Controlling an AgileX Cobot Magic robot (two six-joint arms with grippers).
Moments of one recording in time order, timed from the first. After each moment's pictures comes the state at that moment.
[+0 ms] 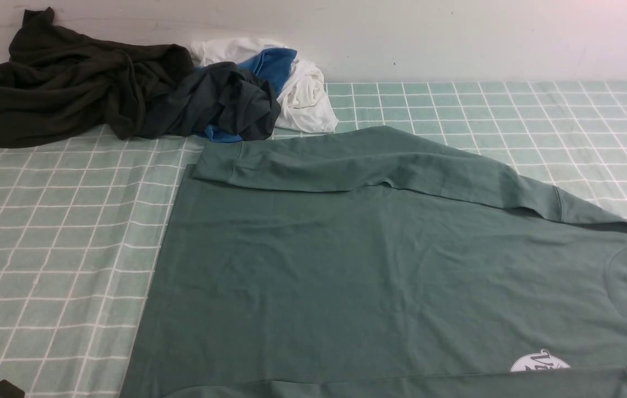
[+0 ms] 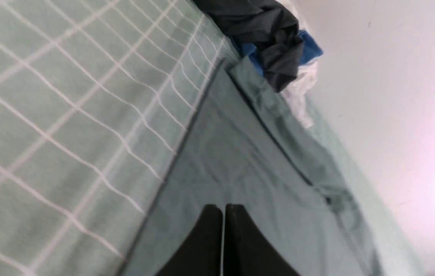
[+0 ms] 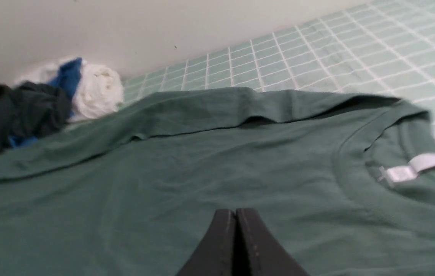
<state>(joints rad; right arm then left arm) -0.01 -0.01 0.02 0.41 0.36 0.16 0.06 -0.01 0.03 -0.55 0.34 -0.45</state>
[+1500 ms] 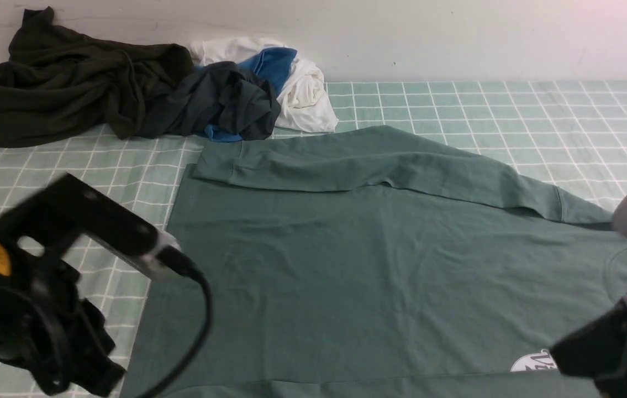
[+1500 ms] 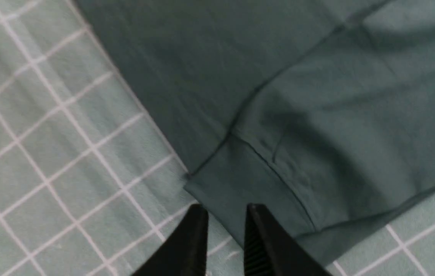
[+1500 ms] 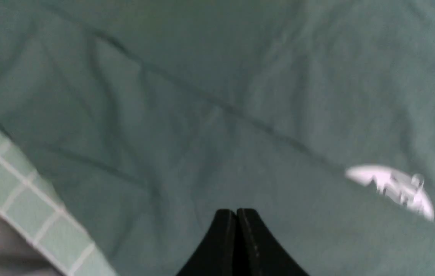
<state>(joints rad) 0.28 1.05 -0.78 0.37 1.16 -0.41 -0.39 1.17 -0.87 -0.04 1.07 0.26</state>
